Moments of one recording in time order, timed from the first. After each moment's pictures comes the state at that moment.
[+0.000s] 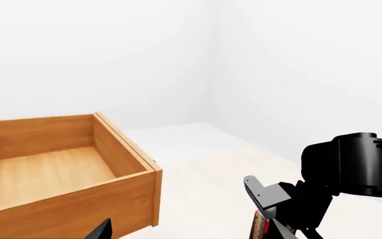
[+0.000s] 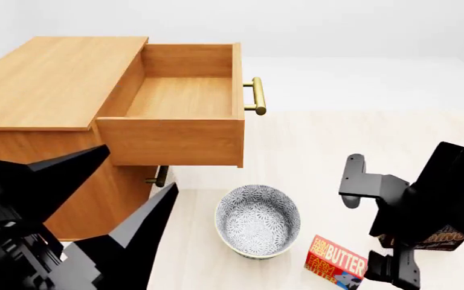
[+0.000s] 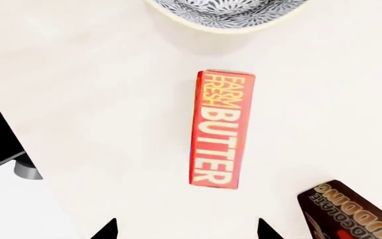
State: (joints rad) left arm -0.66 -0.90 -0.29 0.99 -2.32 -0.86 -0.91; right arm 1.57 0.87 -1.58 -0.11 0.56 1.22 -1.03
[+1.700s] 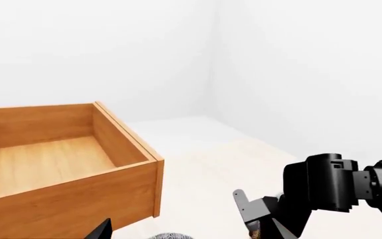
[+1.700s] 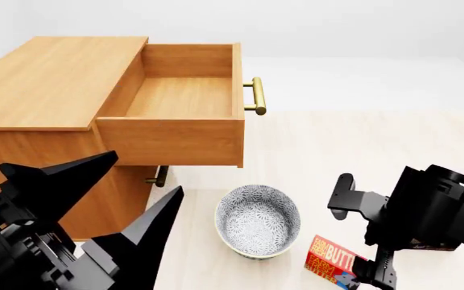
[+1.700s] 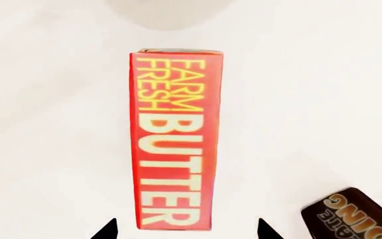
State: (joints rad) left arm -0.64 -0.85 -0.27 0.97 -2.29 -0.92 -0.91; right arm 1.38 0.72 -1.61 0.23 0.49 1.08 -0.94
